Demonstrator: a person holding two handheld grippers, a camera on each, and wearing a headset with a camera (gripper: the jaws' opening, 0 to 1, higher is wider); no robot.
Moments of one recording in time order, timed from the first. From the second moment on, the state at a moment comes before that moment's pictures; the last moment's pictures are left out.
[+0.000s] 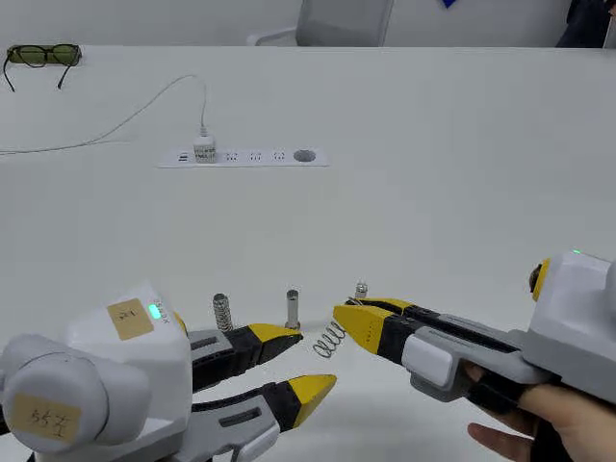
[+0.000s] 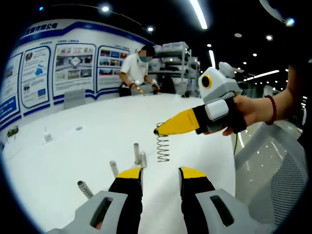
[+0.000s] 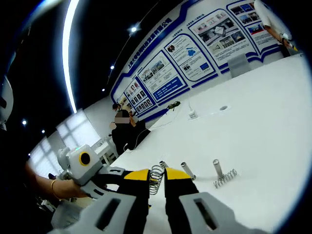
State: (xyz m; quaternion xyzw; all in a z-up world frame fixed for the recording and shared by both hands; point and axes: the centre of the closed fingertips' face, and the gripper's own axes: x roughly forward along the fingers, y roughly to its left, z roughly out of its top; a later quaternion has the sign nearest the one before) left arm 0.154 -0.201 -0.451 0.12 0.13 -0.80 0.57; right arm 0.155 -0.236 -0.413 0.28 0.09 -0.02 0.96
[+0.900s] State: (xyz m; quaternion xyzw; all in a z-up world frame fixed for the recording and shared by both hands) left arm 0.170 -0.192 -0.466 0.15 0.14 -0.77 0.60; right arm 0.211 -0.261 -0.411 0.14 0.12 -0.02 0.98
